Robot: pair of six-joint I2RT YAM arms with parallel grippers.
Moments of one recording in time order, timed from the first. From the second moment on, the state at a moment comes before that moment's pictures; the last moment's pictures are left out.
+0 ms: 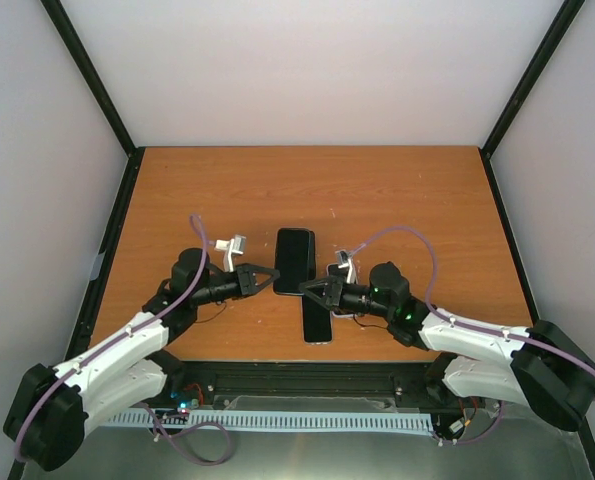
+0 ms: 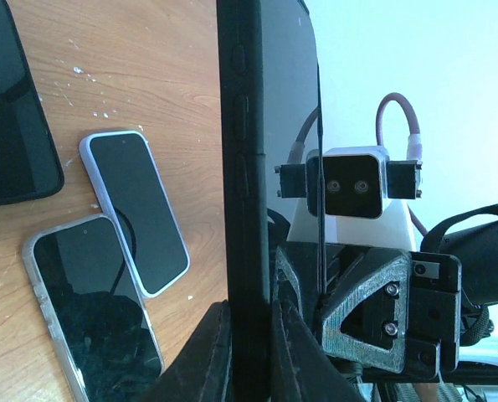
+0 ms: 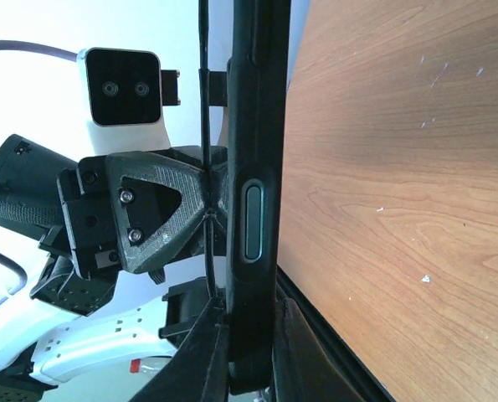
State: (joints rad) left arm -0.53 0.89 0.37 0.21 0.61 -0.96; right arm 0.83 1.12 0.35 0.57 -0.46 1.18
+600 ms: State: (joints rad) left arm -0.42 0.98 0.39 0.04 0.56 -0.88; right arm 0.84 0.98 0.38 0.36 -0.35 1.08
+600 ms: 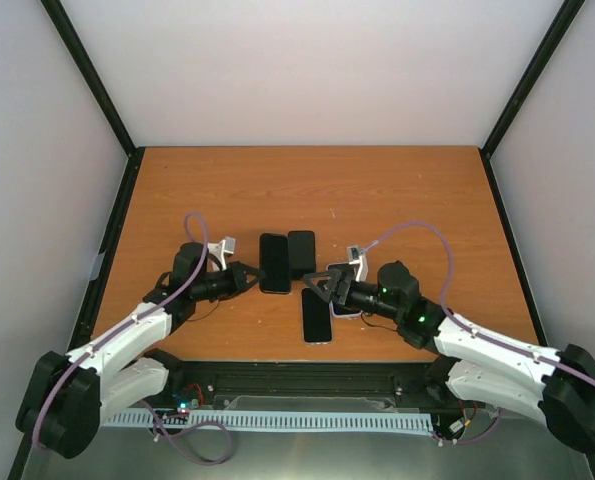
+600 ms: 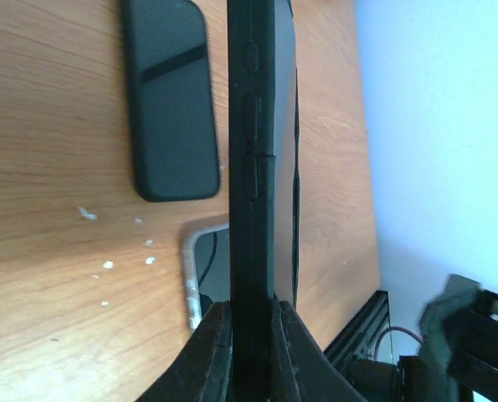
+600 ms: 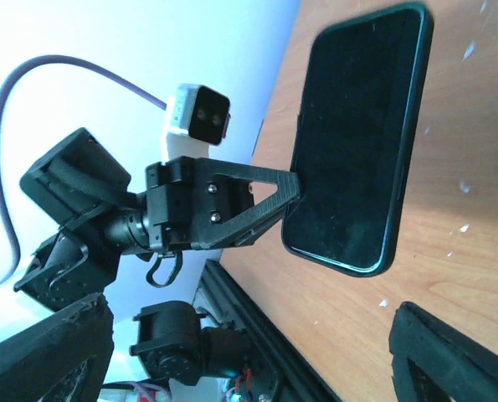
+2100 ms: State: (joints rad) left arm -0.23 0.94 0.66 -0.31 0.51 -0.68; right arm 0.83 0.69 0.73 -0.48 0.27 0.80
